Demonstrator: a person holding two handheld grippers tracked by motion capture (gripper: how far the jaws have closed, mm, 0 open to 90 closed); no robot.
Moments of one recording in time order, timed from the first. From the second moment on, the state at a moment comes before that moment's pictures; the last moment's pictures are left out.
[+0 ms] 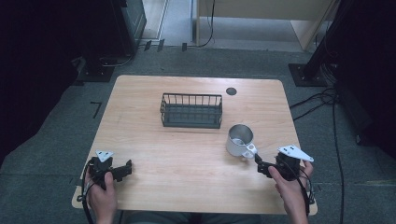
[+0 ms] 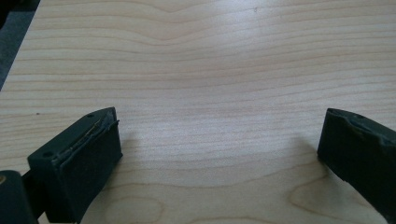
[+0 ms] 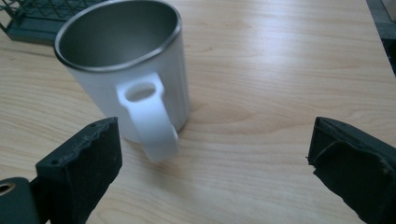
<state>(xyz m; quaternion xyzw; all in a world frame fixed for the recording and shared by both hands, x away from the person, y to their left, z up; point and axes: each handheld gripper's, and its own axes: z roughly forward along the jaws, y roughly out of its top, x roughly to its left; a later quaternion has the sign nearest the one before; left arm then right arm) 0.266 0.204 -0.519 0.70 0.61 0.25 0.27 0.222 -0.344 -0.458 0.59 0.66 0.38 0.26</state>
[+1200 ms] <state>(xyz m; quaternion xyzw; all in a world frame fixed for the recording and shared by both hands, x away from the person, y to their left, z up) 0.266 0.204 -0.519 0.70 0.61 0.25 0.27 0.273 -0.278 -0.452 0.56 0.69 0.39 0.24</state>
